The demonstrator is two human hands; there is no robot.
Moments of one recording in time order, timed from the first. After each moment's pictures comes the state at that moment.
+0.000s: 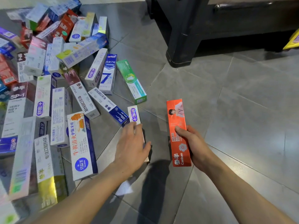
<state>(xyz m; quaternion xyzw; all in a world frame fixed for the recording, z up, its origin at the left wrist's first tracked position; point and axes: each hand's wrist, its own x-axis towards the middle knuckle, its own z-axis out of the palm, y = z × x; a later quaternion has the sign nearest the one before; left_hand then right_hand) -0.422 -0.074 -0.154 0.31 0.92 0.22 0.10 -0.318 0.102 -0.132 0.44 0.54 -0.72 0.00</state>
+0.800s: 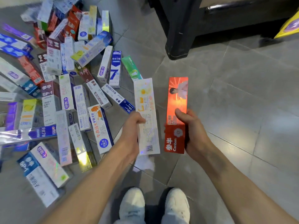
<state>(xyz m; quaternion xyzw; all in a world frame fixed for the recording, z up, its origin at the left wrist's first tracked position) -0.401 -0.086 0.032 -0.16 0.56 0.67 0.45 -0.309 0.055 0.029 0.43 0.42 -0.80 -0.05</state>
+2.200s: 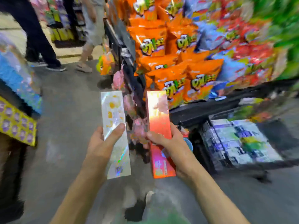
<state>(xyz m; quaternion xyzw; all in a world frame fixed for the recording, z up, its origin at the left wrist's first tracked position) -0.081 -0.121 0.811 0.48 0.42 0.31 0.71 0.062 -0.236 0.828 0.59 0.18 -0.46 -0.64</state>
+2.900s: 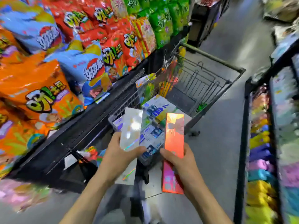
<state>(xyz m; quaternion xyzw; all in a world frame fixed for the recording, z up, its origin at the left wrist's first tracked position) 0.332 -0.369 0.744 0.74 0.21 0.00 0.64 0.351 -0.568 0.750 0.66 -0.10 -0.15 -0.73</state>
